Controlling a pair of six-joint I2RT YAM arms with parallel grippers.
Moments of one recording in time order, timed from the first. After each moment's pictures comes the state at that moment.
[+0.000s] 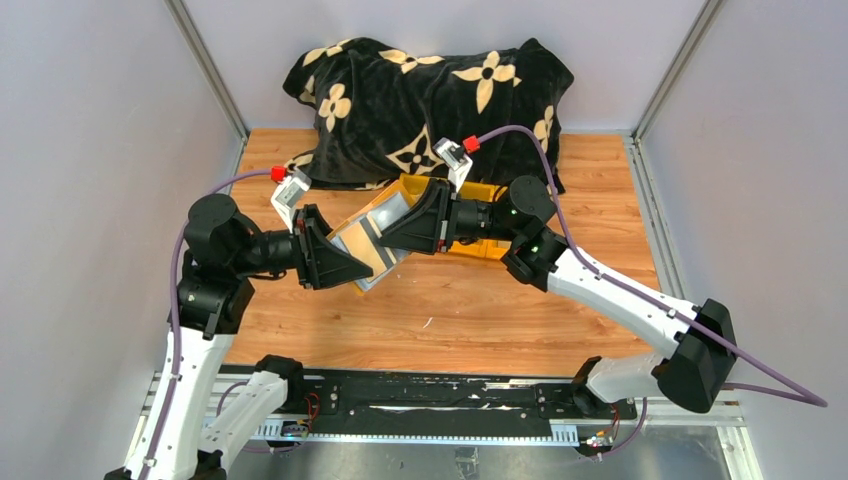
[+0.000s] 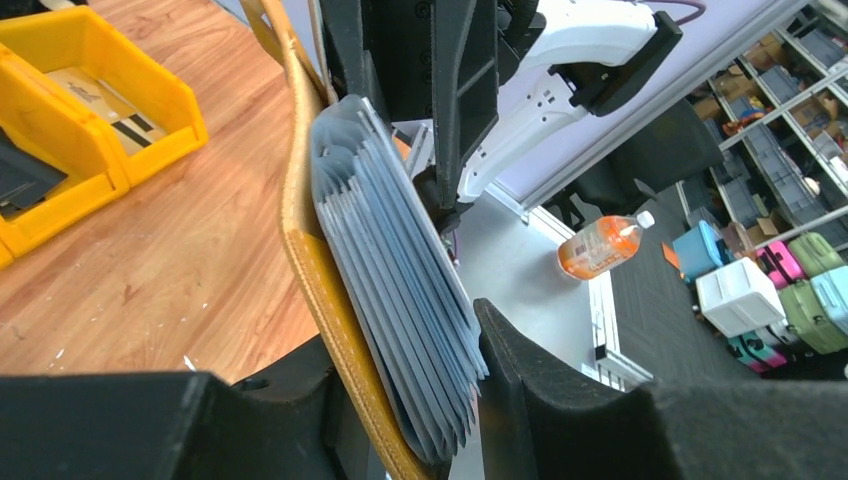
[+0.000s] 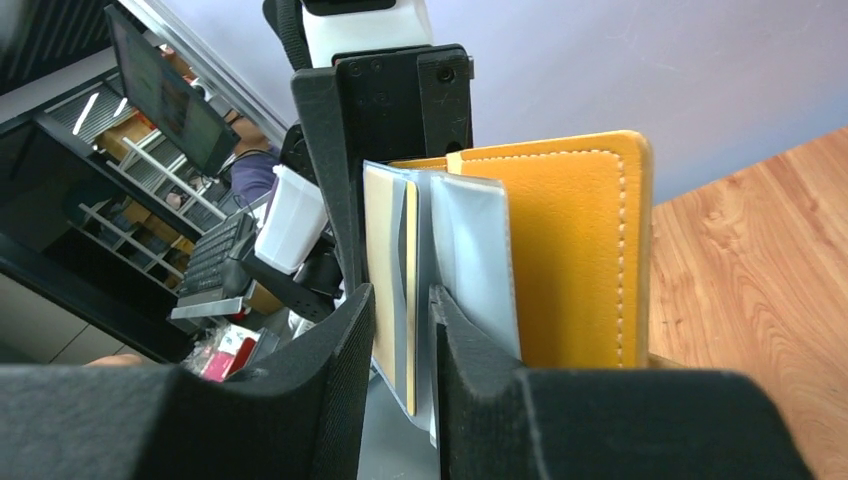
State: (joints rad) left arm -0.22 0.74 1.08 -0.42 1.17 -0.52; right arm 0.86 1.31 1.12 0.52 -0.72 0.90
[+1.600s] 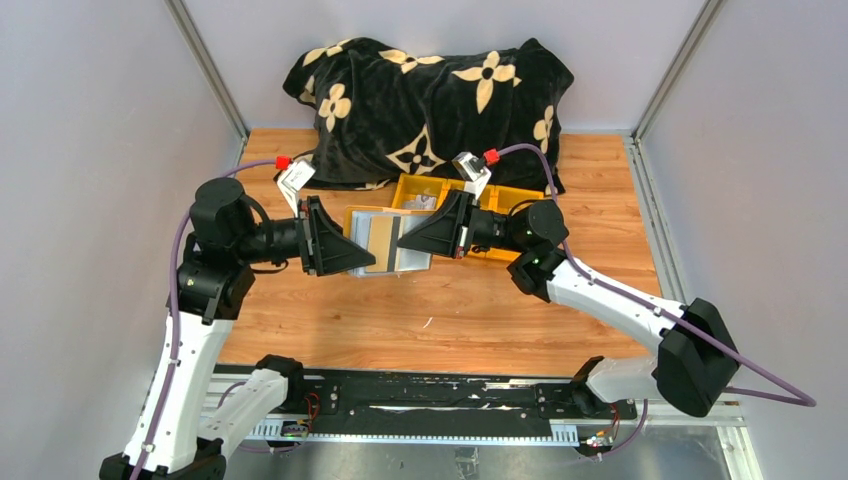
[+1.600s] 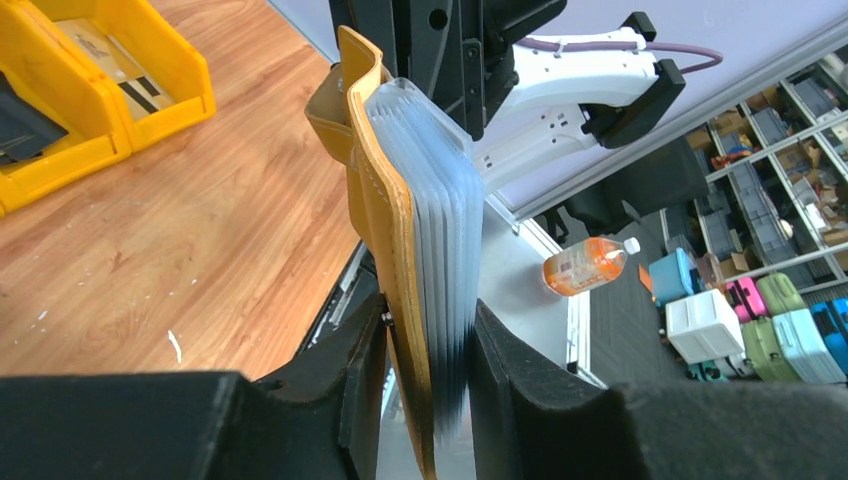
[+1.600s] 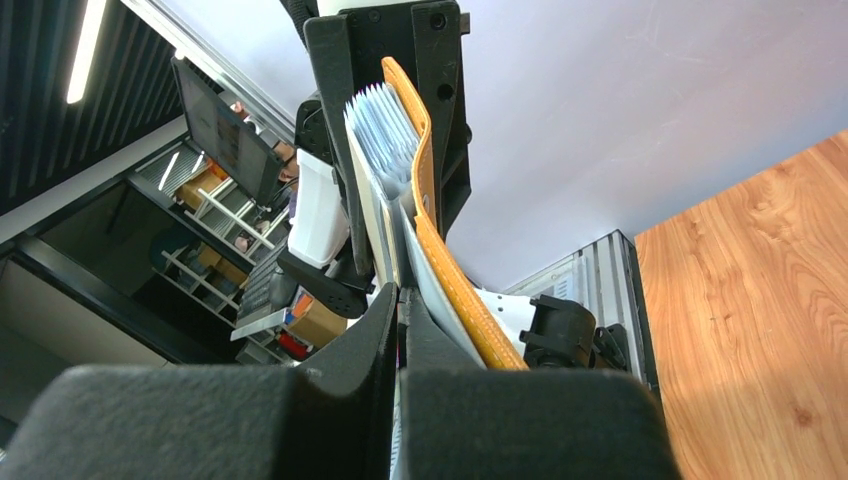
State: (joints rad) left arm -0.23 0.82 1.18 -0.54 1.12 -0.54; right arm 0.78 1.29 0.89 0.89 -0.76 1.16
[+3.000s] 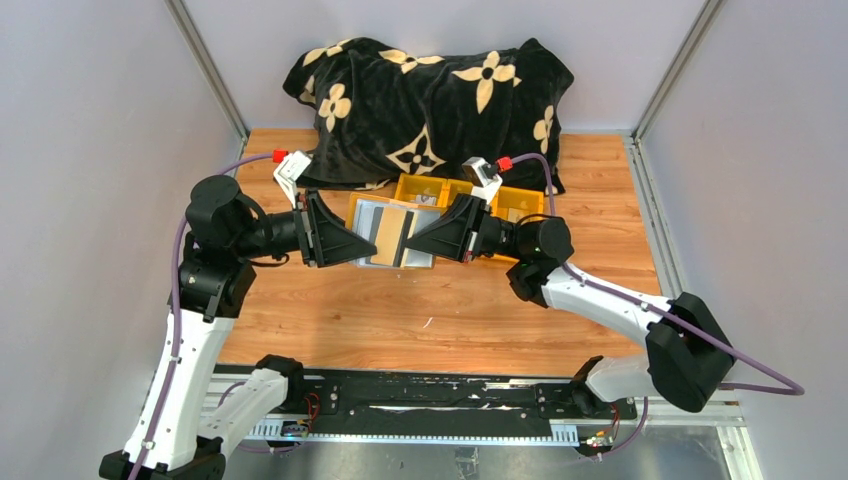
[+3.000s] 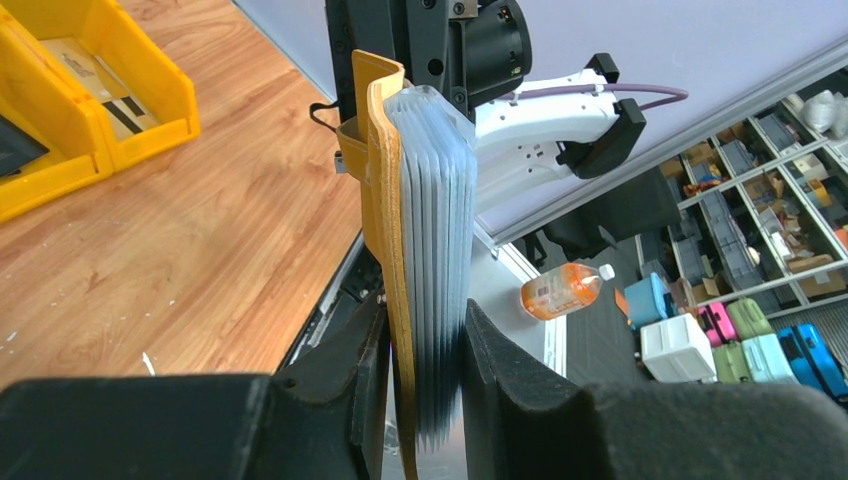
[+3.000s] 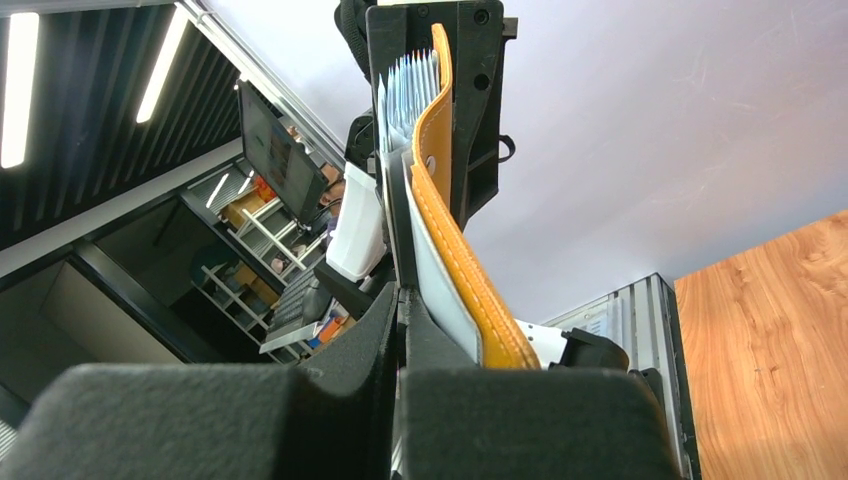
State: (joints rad) left arm -0.23 0.83 1.18 -0.44 1.10 -0.67; right arm 0.77 1.32 0.79 1.20 -0.72 1.30
